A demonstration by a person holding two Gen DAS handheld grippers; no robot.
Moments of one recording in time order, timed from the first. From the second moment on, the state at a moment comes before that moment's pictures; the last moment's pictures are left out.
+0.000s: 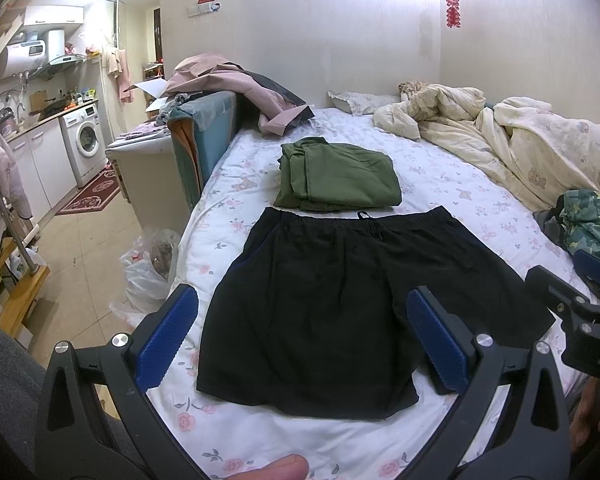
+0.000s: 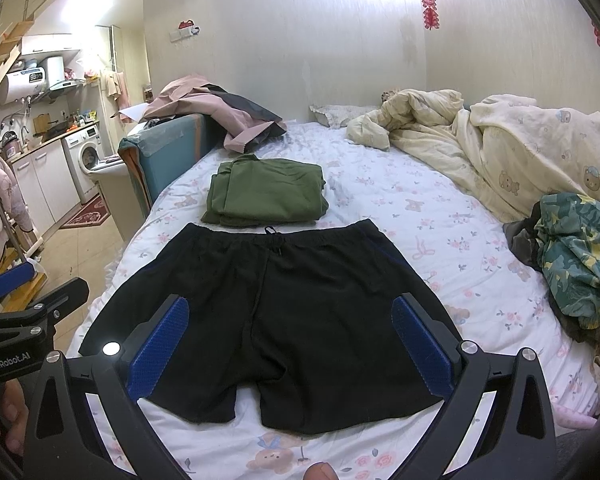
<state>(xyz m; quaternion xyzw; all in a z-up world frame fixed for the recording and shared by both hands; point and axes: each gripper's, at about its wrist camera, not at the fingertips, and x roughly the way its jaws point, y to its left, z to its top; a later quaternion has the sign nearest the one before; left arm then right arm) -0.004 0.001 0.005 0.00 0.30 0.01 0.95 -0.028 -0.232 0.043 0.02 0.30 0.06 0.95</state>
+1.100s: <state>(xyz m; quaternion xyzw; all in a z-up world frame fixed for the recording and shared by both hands) -0.005 0.002 0.005 0.00 0.30 0.01 0.95 -0.027 -0.230 0.048 0.02 0.29 0.06 0.95</state>
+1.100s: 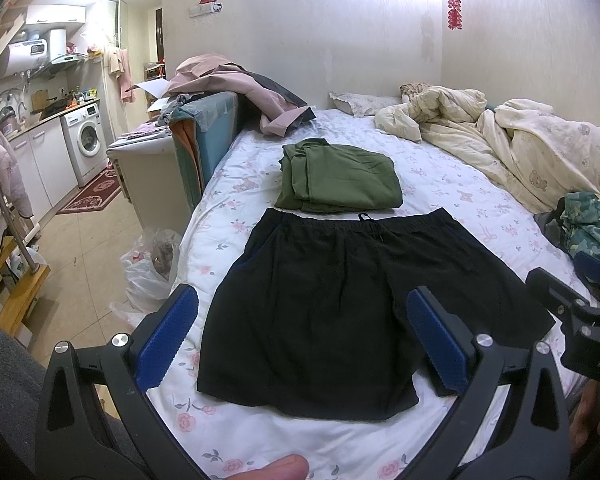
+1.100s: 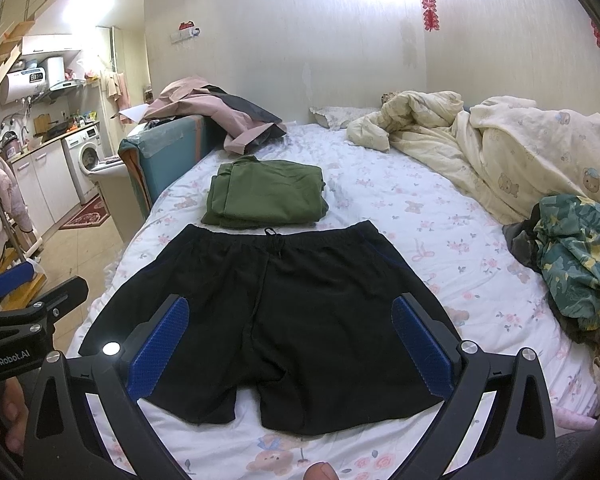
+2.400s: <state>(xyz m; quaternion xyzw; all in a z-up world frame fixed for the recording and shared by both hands) 0.041 -0.010 -0.008 -0.05 0.39 0.01 0.92 0.010 -0.329 -0.115 0.46 0.54 0.06 0.70</state>
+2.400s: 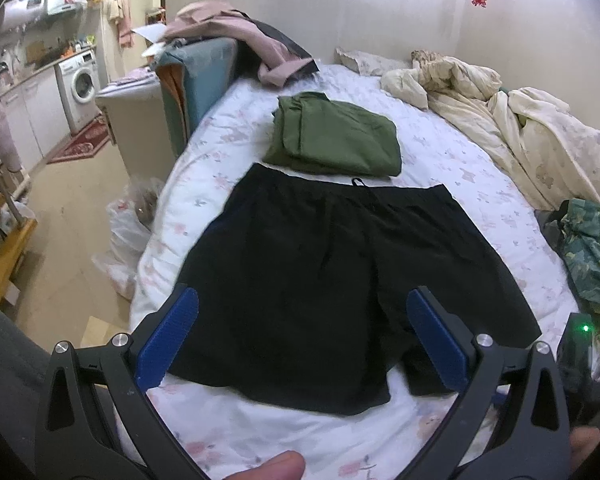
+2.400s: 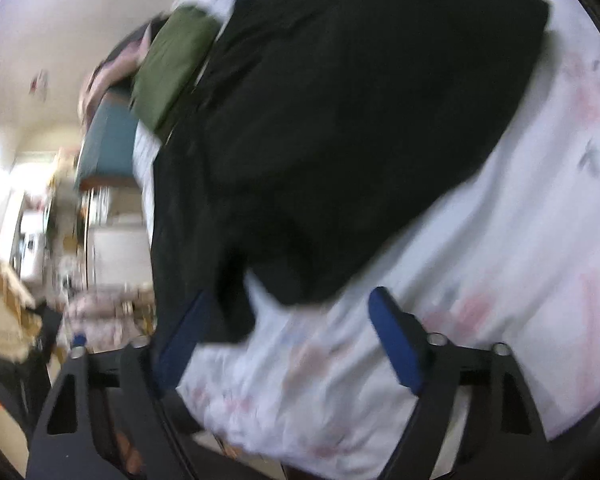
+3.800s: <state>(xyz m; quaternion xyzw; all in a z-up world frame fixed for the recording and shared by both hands) 0.373 -0.312 -0.129 0.15 0.65 -0.13 0.73 0.078 -0.323 -0.062 0.35 0.42 0.17 0.82</state>
